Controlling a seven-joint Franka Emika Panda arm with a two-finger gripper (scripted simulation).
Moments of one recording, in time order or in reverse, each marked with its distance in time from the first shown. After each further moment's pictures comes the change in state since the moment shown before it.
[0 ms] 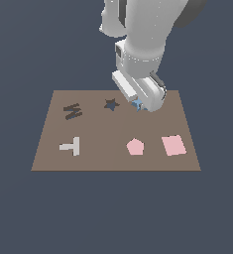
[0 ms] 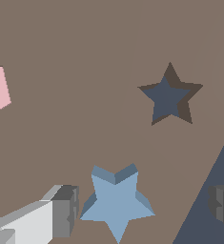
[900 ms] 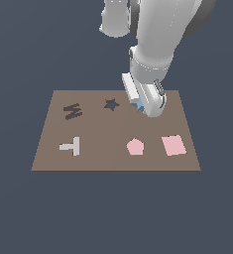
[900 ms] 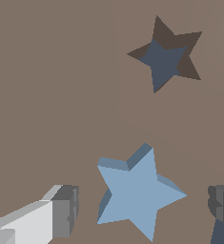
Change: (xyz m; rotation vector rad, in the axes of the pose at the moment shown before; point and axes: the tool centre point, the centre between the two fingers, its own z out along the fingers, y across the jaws) arm -0.020 -0.012 0.019 0.005 0.009 0.251
